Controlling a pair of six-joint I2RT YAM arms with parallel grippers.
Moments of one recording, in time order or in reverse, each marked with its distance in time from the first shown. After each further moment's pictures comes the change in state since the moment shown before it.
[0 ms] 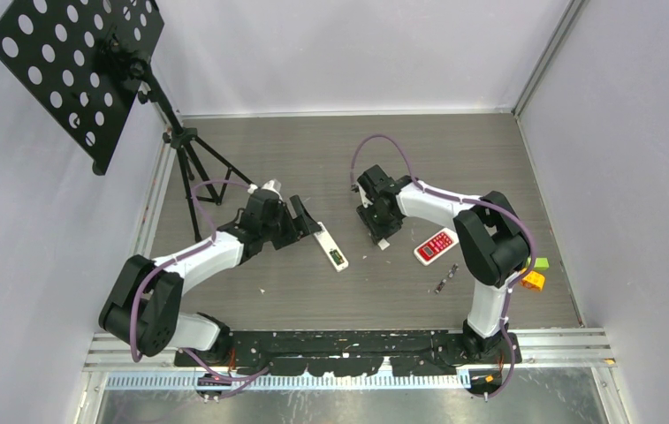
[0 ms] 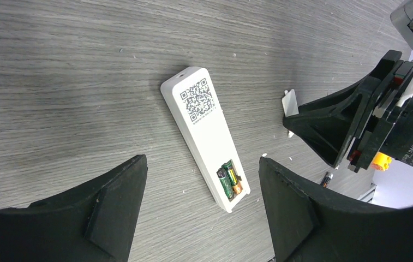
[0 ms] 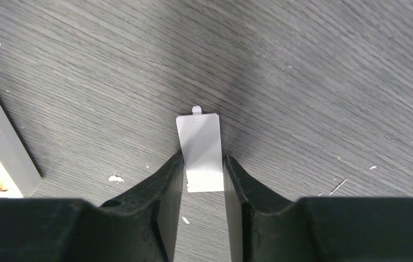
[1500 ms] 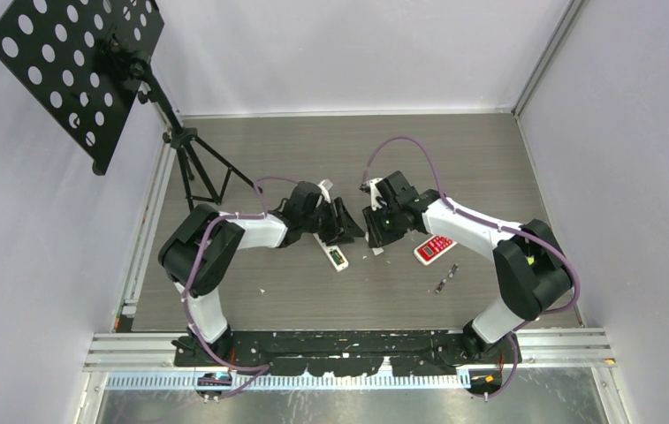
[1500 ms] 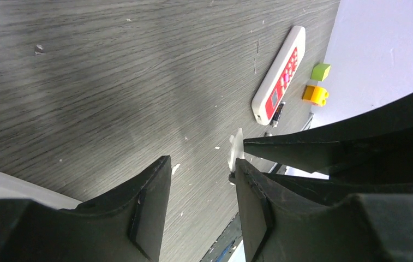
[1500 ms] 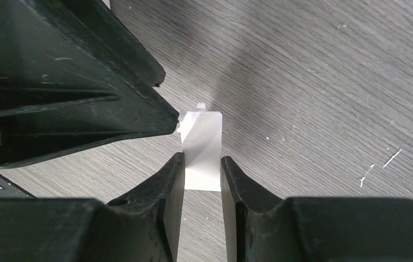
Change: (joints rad) left arm -0.149 0.438 0.224 0.277 0.316 -0.158; right arm -0.005 -0.282 -0.214 0.141 -0.187 0.082
